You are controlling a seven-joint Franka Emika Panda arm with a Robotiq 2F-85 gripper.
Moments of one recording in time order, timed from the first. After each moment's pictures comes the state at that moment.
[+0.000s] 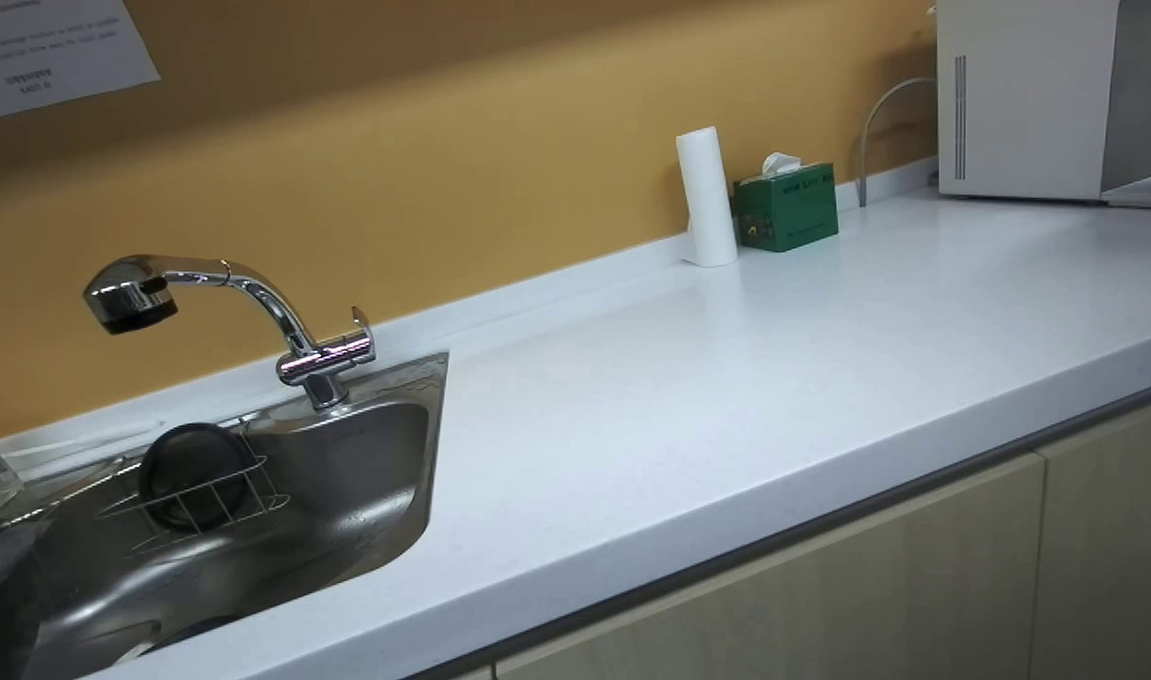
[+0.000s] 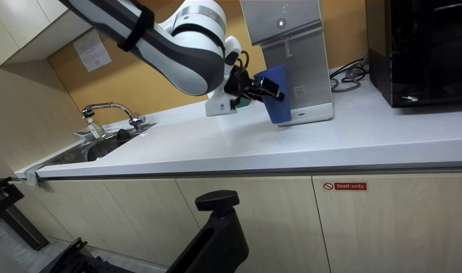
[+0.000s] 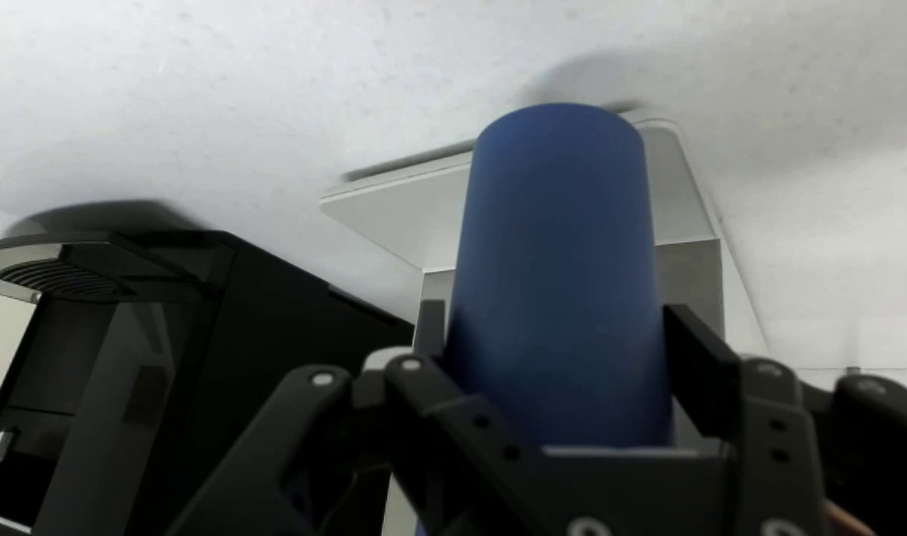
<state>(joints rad) -1.12 0.29 0.55 -2.10 -2.12 2.96 1.91</state>
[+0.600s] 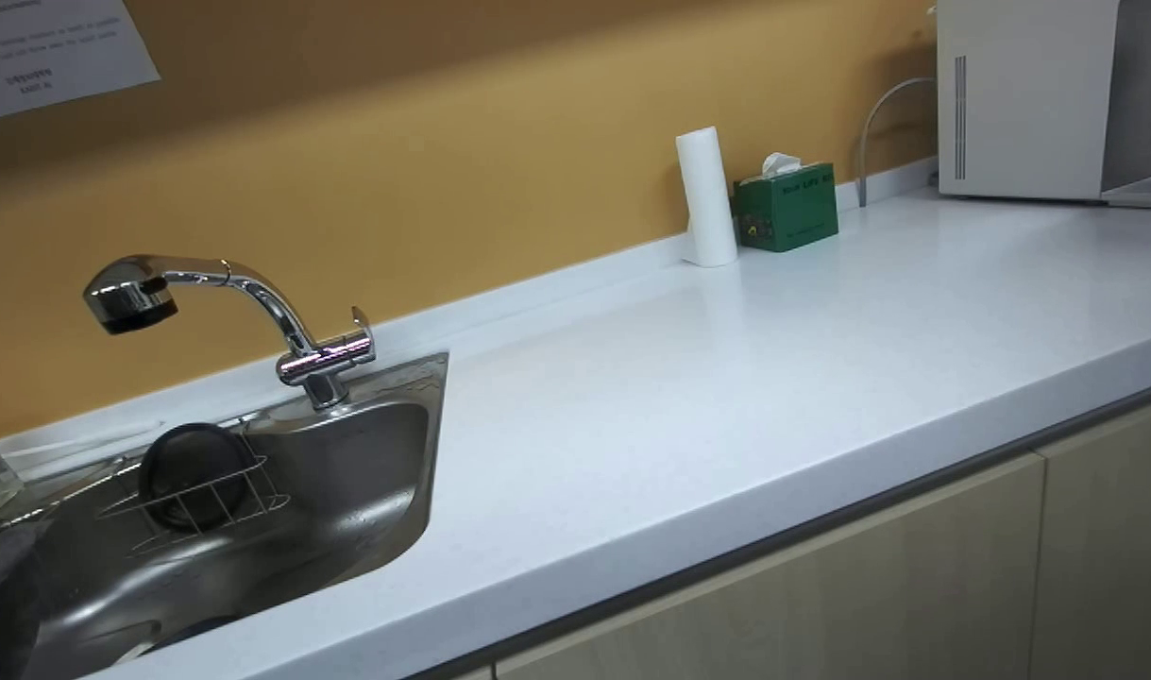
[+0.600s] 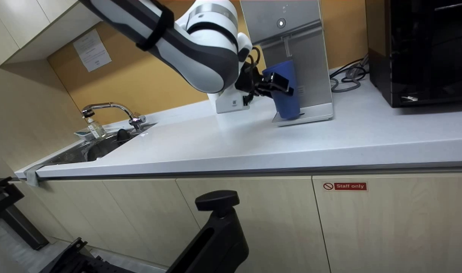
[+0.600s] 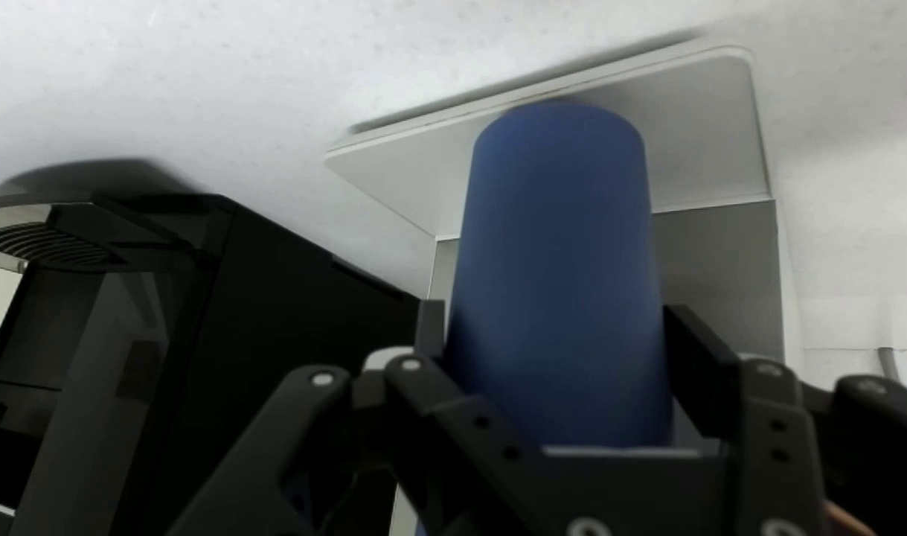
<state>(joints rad) -1.12 0.37 0.56 -2.02 -2.17 2.94 1.90</state>
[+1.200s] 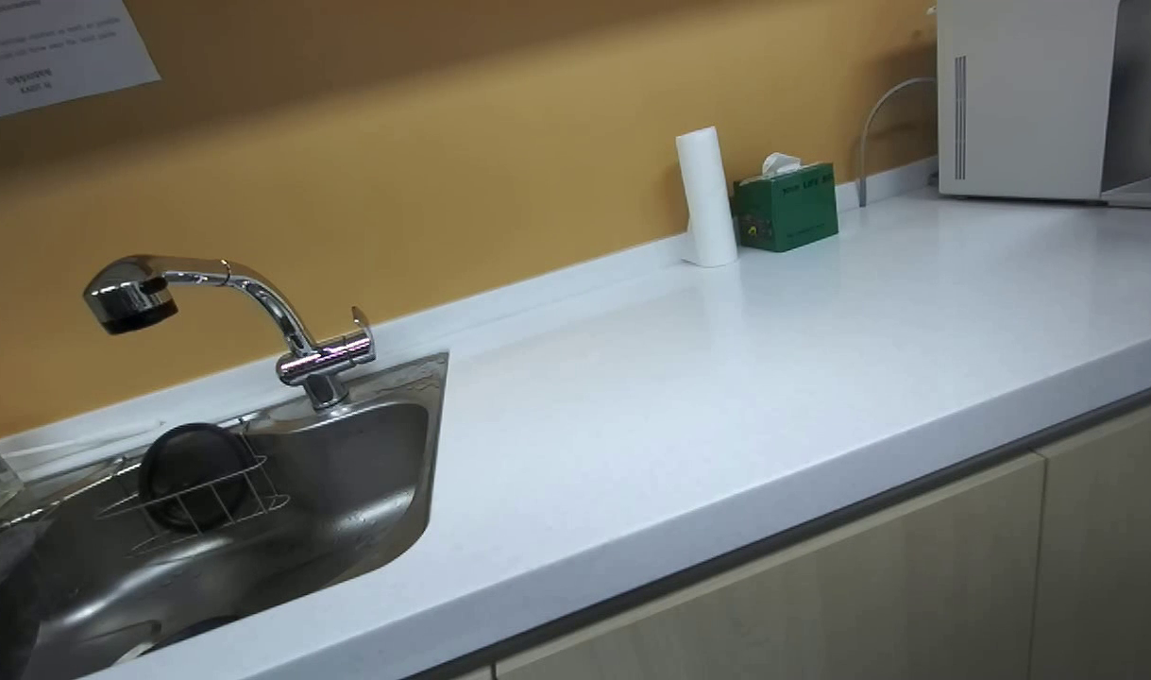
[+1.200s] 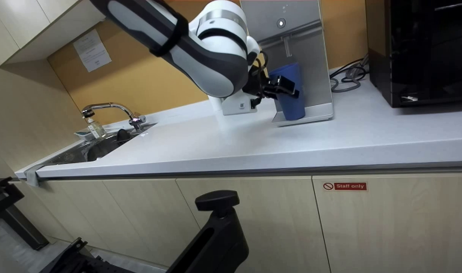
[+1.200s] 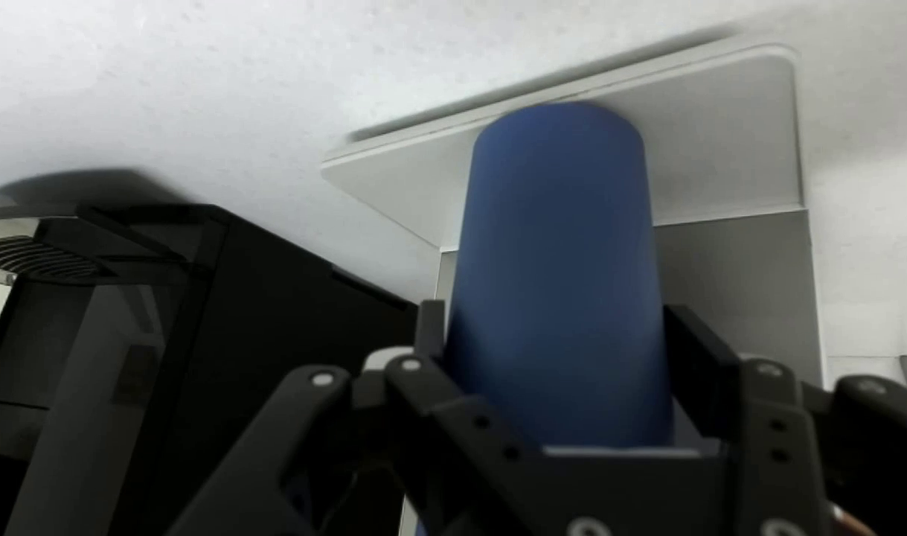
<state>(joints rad) -1.12 0.43 0.56 -1.97 -2.18 2.93 1.90</state>
